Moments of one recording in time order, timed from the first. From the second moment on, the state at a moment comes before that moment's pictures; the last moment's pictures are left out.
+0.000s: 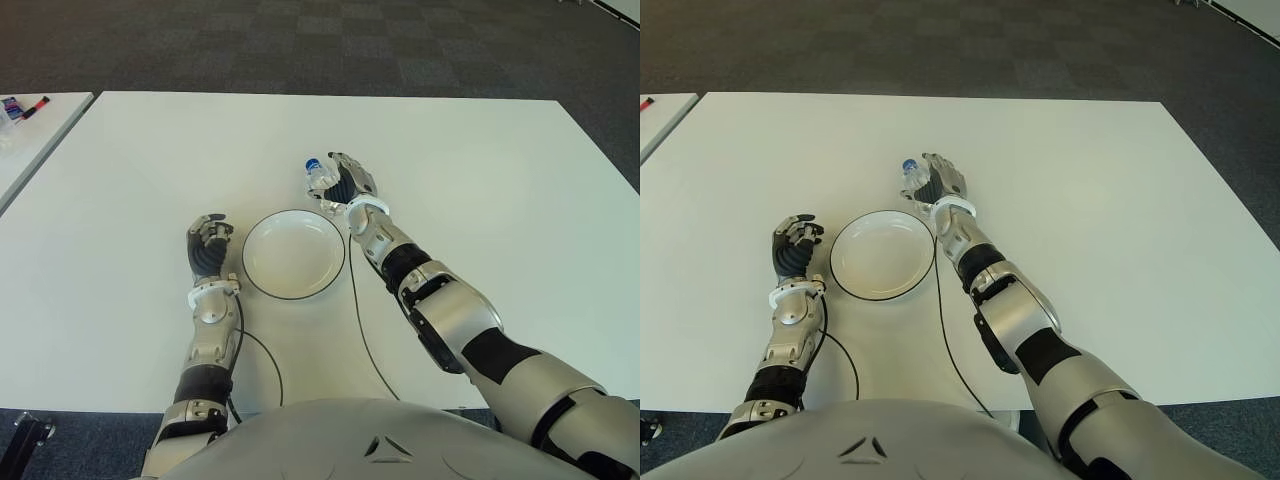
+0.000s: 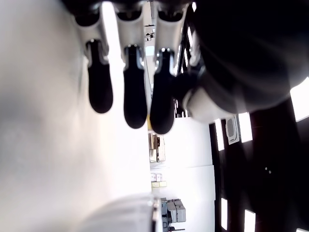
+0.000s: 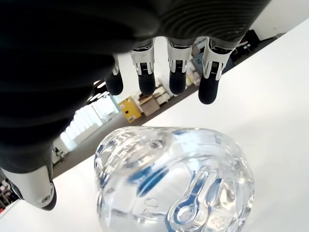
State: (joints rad) left arm 0.03 -0.02 0.15 0.47 0.07 -0.31 0.34; right arm -0.82 0.05 0.41 1.13 -0.57 0.08 -0.36
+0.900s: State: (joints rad) left arm 0.04 -0.02 0.15 0.46 0.08 -0.32 0.34; right arm -0.84 0.07 0.41 1.20 -0.57 0.07 -0.37
